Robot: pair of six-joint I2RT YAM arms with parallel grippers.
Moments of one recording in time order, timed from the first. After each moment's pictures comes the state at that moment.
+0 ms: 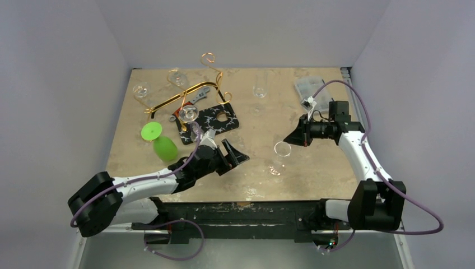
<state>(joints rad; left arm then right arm) -0.90 1.17 0.43 0.32 -0.06 -1.25 -0.04 1.27 0.93 -0.64 -1.10 -0.26</state>
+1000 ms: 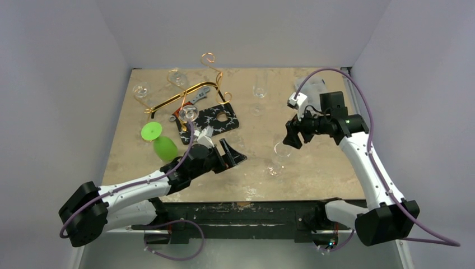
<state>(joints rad) -0.89 1.07 0.45 0.22 -0.03 -1.14 0.19 1.17 1.16 -0.91 -0.61 -0.47</state>
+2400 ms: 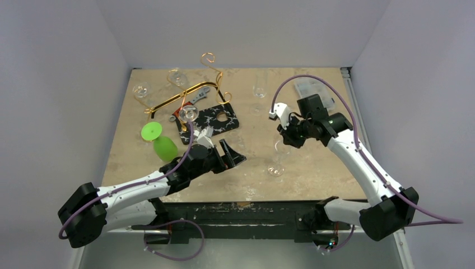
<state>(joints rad) -0.89 1.05 0.45 0.20 -0.04 -1.11 0.41 1.22 1.18 -0.95 -0.27 -0.54</state>
